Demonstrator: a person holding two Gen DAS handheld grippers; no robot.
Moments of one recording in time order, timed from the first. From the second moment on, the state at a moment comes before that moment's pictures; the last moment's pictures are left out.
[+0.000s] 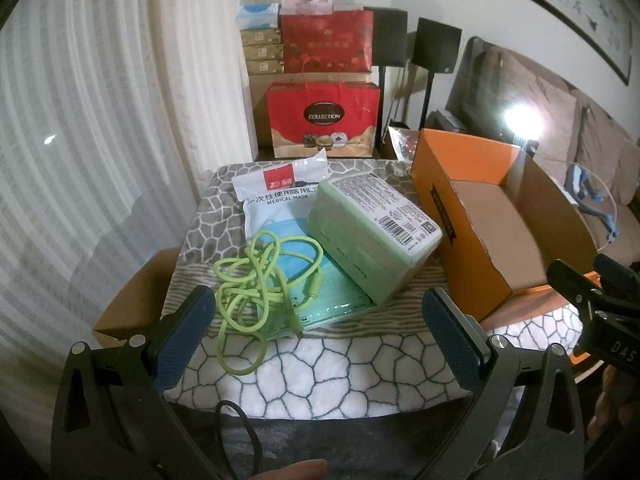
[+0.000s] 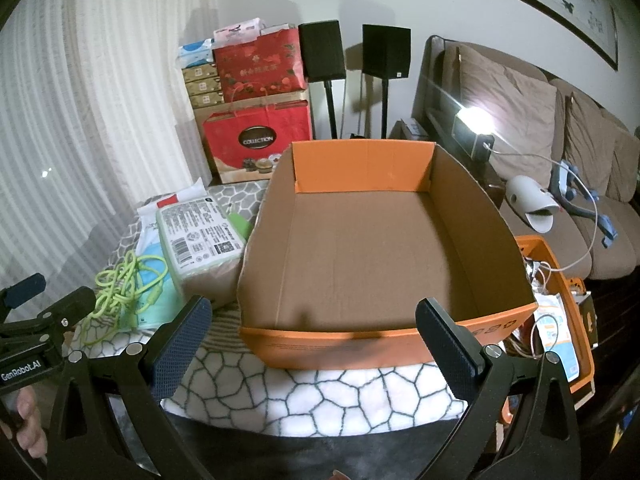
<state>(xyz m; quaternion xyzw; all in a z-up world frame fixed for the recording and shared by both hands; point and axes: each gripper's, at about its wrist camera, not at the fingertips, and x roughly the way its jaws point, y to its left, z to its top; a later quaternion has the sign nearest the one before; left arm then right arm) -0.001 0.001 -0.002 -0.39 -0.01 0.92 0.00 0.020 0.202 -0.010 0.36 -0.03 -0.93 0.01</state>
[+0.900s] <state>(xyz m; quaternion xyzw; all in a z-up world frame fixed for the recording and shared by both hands) -0.005 0.000 -0.005 -0.40 -0.02 0.92 0.02 0.019 0.201 -0.014 0.36 -0.03 -0.93 0.02</state>
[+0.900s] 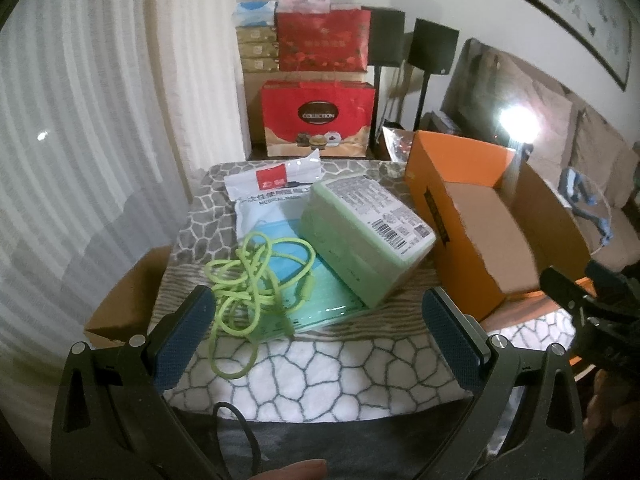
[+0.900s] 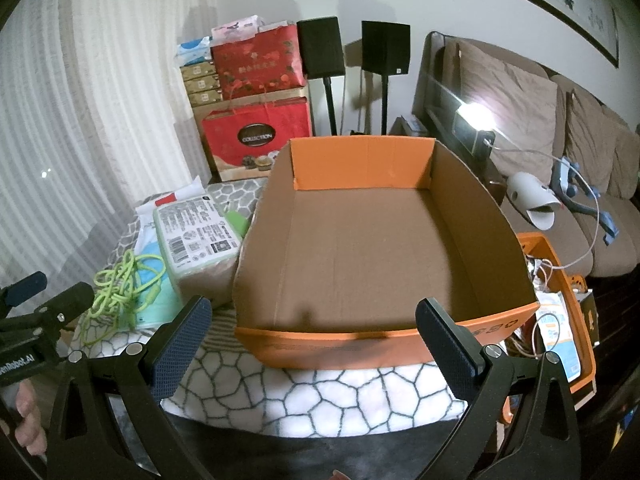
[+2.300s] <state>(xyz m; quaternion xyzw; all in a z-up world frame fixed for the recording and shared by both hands) -0.130 -0.029 -0.059 -0.50 -0.18 0.84 0.13 -0.063 0.364 -0.017 0.45 -0.06 -0.89 -0.02</state>
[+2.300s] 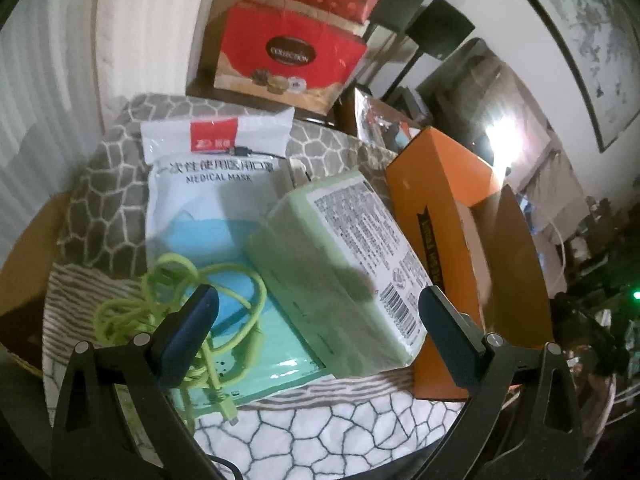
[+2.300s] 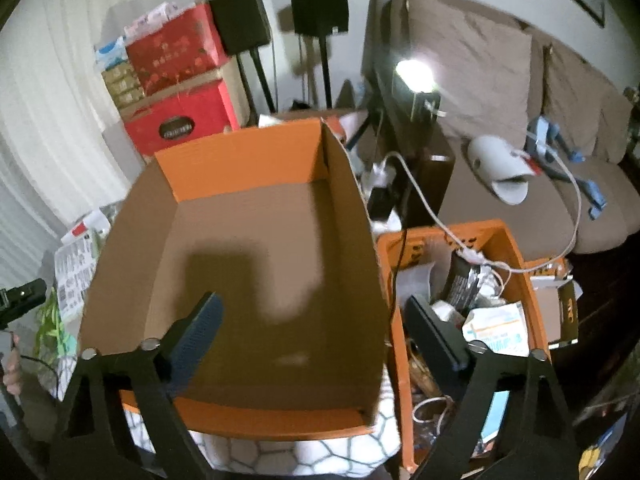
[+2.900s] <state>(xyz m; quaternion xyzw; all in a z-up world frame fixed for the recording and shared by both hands) -0.155 -0.020 -0.089 -0.55 -0.23 0.79 0.18 -0.075 0.400 -0.049 0.52 -0.11 -0.85 0.02</state>
